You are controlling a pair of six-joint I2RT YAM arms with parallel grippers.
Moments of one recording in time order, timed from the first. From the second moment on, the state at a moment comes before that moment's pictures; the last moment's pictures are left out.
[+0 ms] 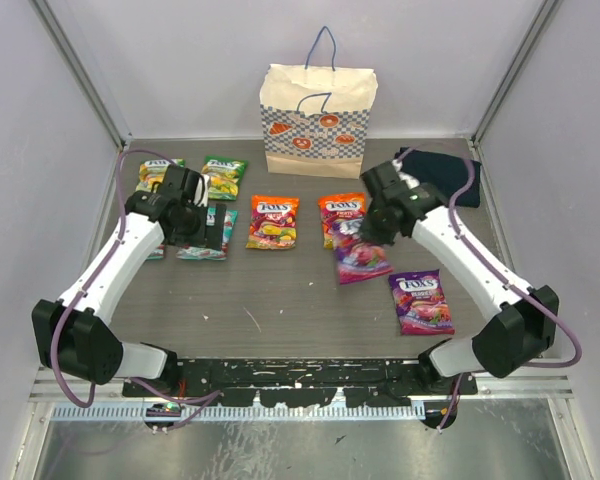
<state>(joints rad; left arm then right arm) -0.29 1.36 1.24 -0.98 -0.07 -0.18 0.41 1.40 1.33 -1.00 0.18 0.83</state>
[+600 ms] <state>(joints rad) -0.22 1.26 1.23 -0.99 -0.02 -0.22 0.98 2.04 1.85 -1.08 0.24 1.53</state>
